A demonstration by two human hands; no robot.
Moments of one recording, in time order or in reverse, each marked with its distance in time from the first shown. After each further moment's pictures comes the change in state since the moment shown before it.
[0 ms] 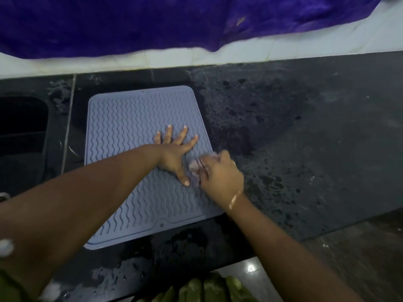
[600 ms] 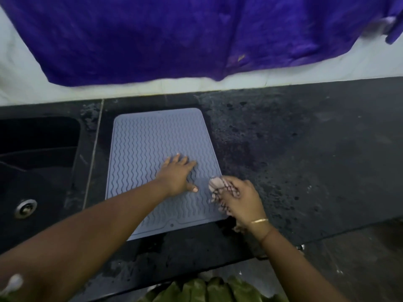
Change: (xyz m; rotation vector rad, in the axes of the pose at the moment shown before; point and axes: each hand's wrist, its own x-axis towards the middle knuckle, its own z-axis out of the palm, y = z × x) left_hand -0.048 0.020 0.036 -0.034 0.335 -0.059; right_hand -0.049 0.025 -0.022 0.564 -0.049 0.163
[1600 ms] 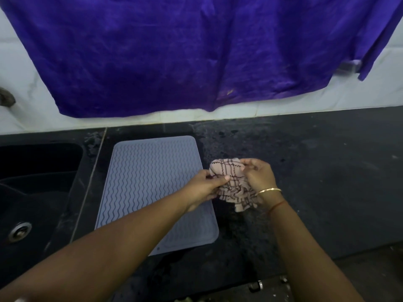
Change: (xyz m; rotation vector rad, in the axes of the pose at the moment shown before) left_hand 0.001 0.099 -0.039 -1.515 0.006 -0.053; right_hand 0.083 -0.027 -0.084 0.359 0.191 0.077
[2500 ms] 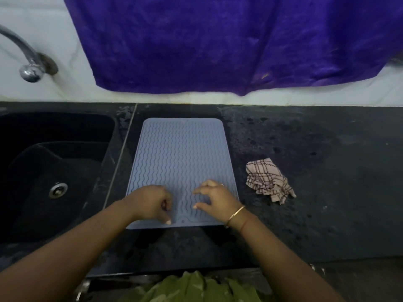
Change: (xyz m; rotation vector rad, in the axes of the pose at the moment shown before) left_hand -0.096 -0.063 -0.148 1.424 -0.027 0.005; right_hand -0.085 0.035 0.107 -0.699 -0.742 -0.577
